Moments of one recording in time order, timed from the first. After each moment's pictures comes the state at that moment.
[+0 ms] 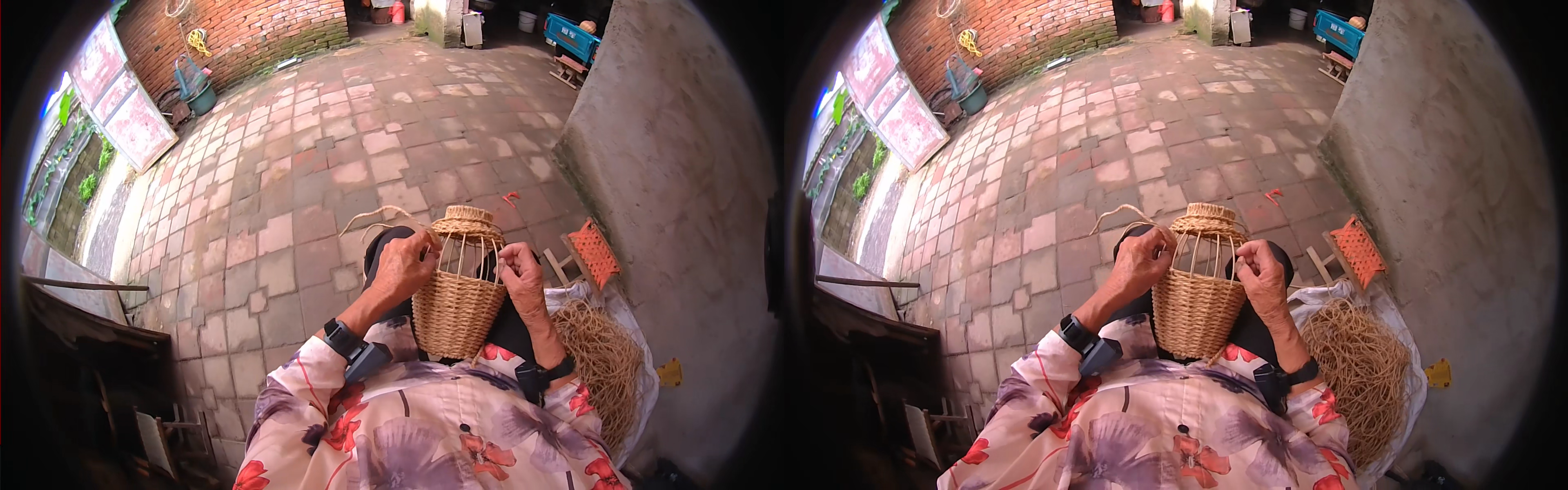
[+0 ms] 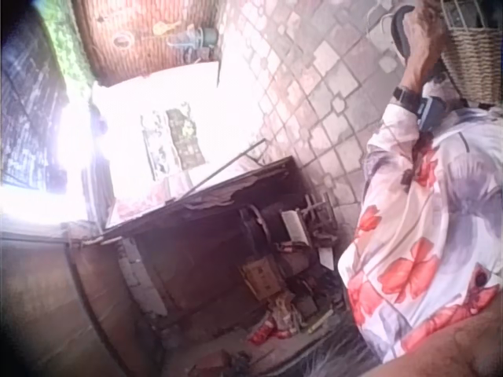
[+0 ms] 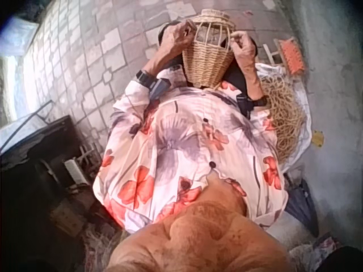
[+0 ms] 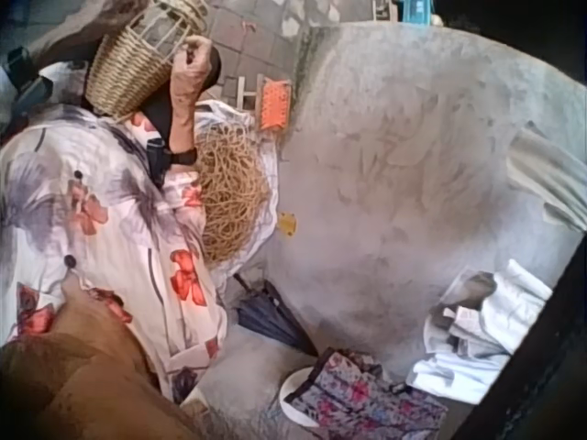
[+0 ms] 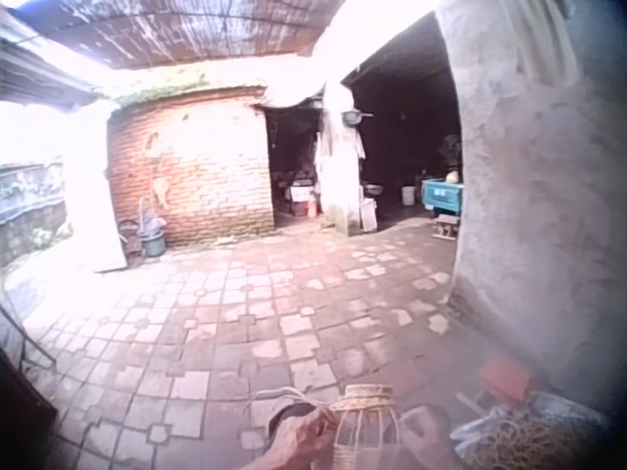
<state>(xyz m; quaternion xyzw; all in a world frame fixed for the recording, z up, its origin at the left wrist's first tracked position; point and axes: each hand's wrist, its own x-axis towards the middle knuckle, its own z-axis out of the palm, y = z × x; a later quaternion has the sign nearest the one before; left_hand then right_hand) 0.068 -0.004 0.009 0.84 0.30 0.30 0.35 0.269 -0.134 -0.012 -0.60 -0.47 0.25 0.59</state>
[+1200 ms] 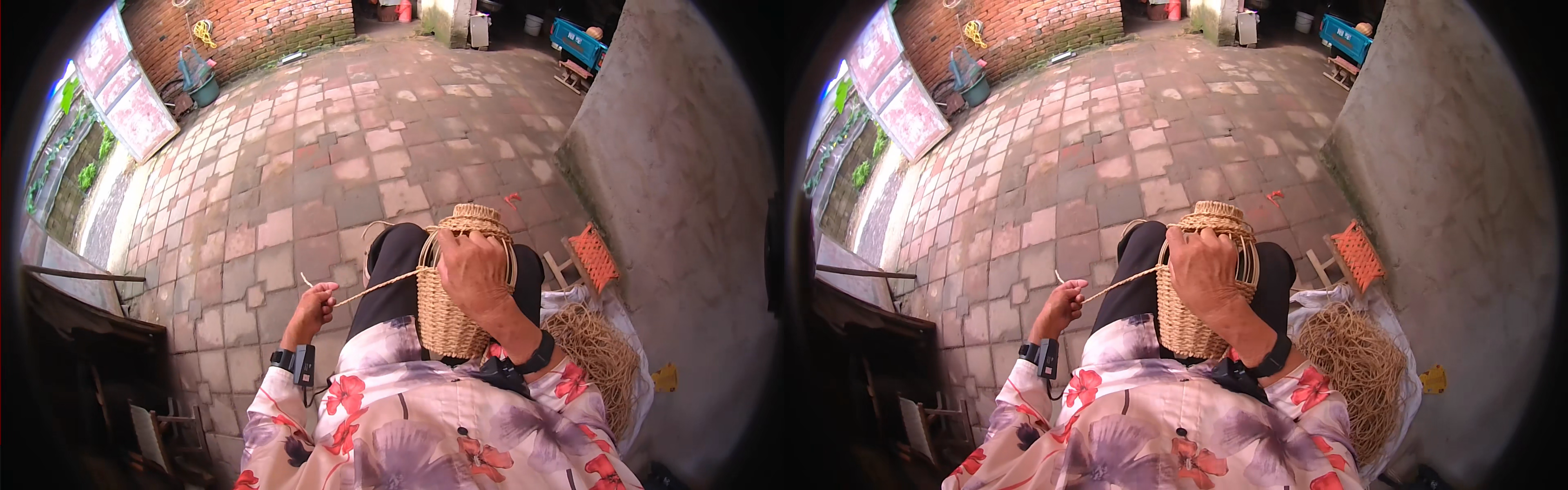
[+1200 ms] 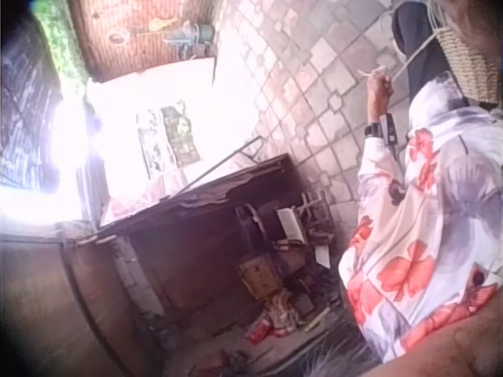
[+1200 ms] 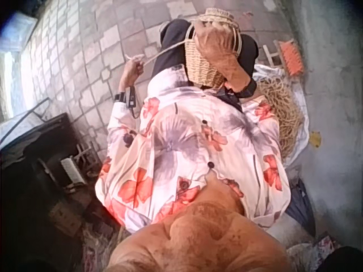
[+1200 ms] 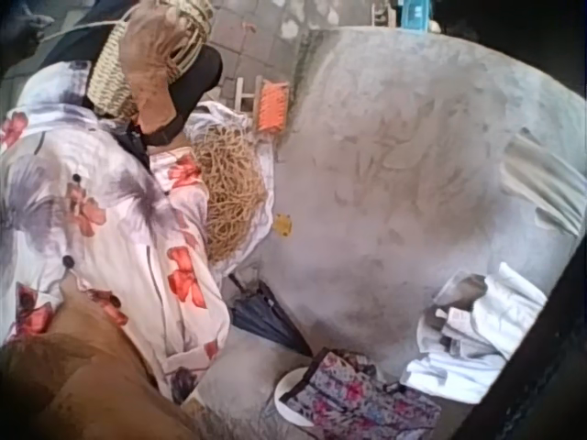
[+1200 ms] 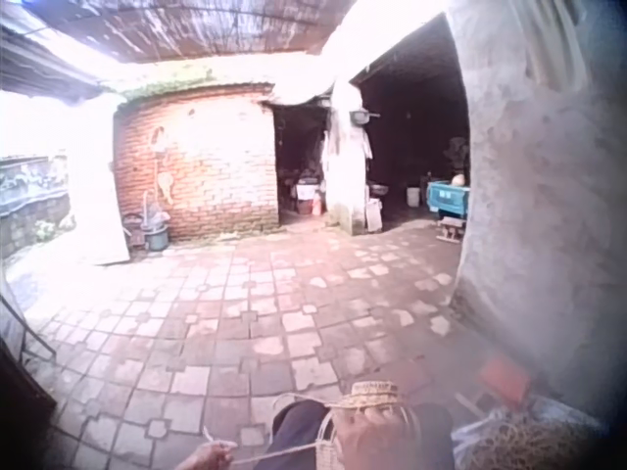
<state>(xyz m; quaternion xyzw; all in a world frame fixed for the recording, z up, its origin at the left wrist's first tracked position) -0.123 0.024 -0.116 0.31 0.50 0.25 0.77 0.185 -0.090 0.062 -0.66 -0.71 -0.14 0.23</state>
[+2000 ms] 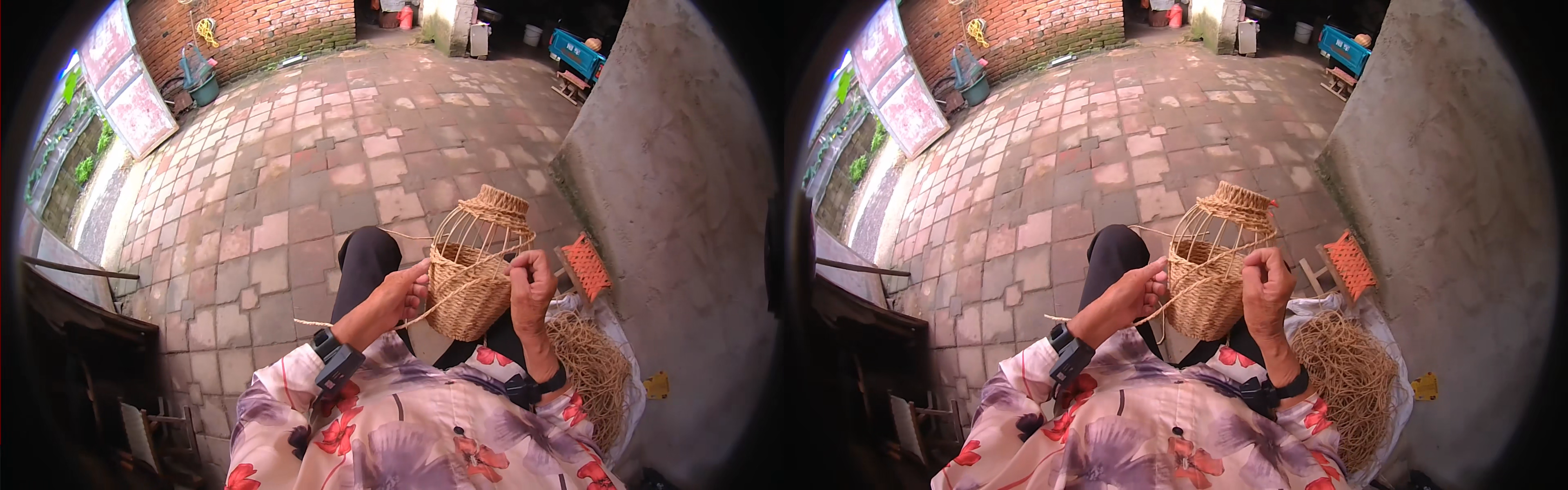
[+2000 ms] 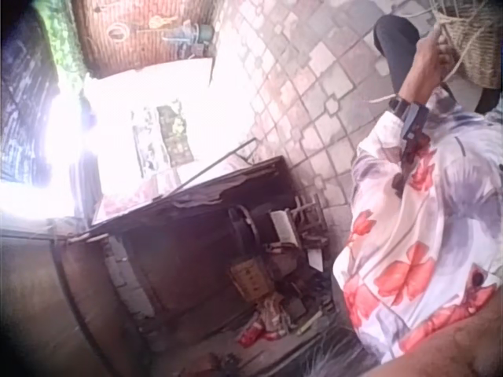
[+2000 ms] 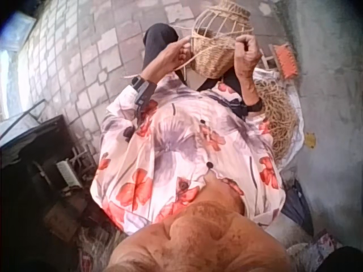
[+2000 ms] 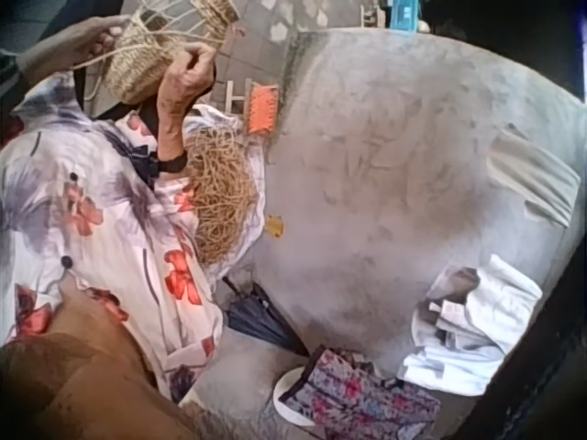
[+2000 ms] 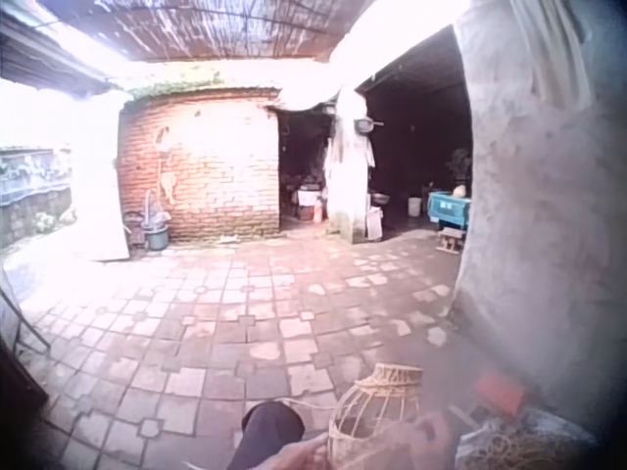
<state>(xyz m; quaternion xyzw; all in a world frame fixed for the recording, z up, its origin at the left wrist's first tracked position) 0.042 -0.023 -0.004 0.32 0.38 0.11 0.86 0.241 -0.141 0.036 -0.61 -0.46 0.09 0.64</state>
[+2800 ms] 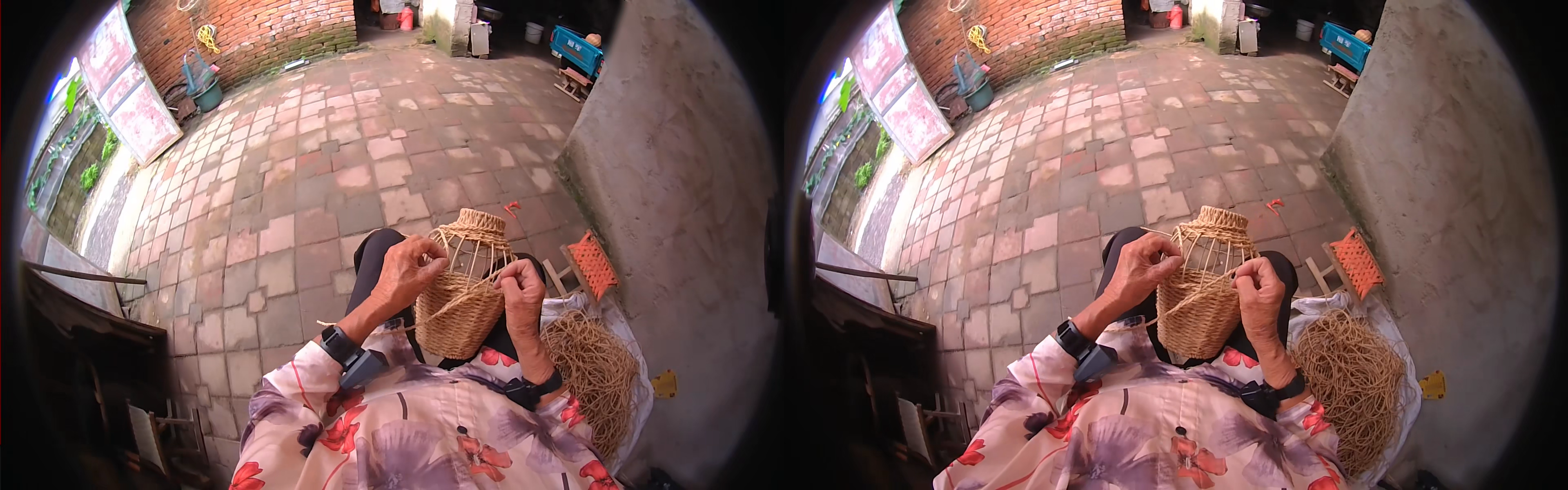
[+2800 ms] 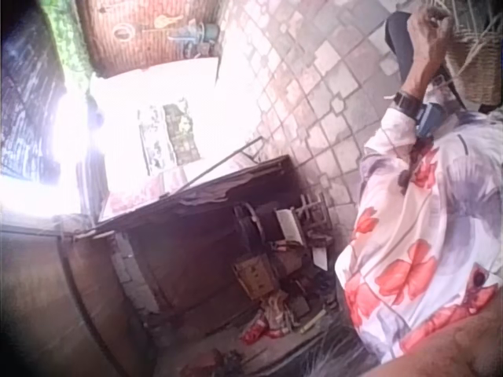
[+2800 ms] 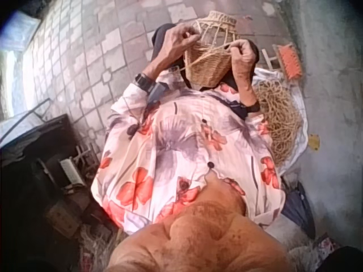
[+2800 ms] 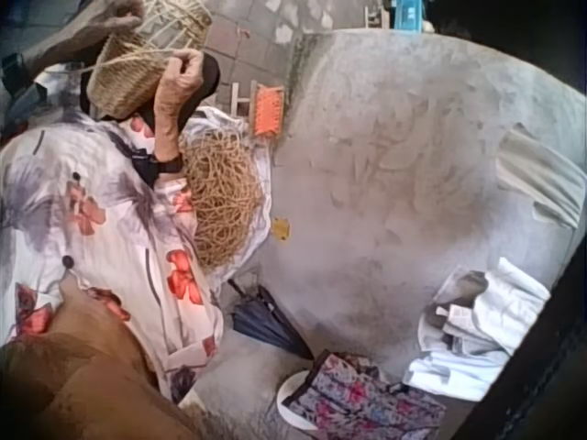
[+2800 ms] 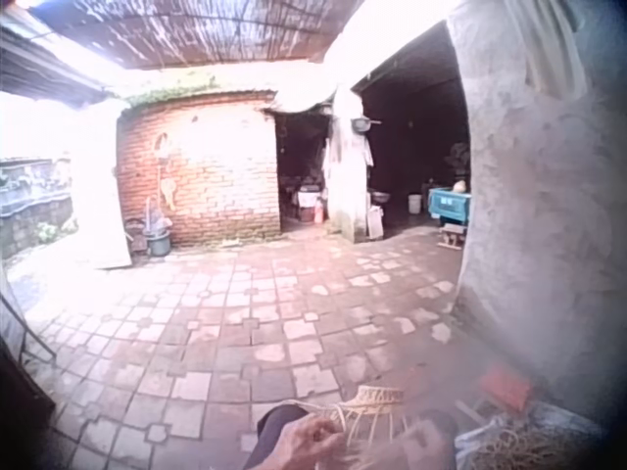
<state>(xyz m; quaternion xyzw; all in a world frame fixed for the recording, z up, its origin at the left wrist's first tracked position) 0.059 -0.011 0.019 0.81 0.29 0.34 0.38 0.237 -0.141 0.006 -0.58 -0.40 0.23 0.67</state>
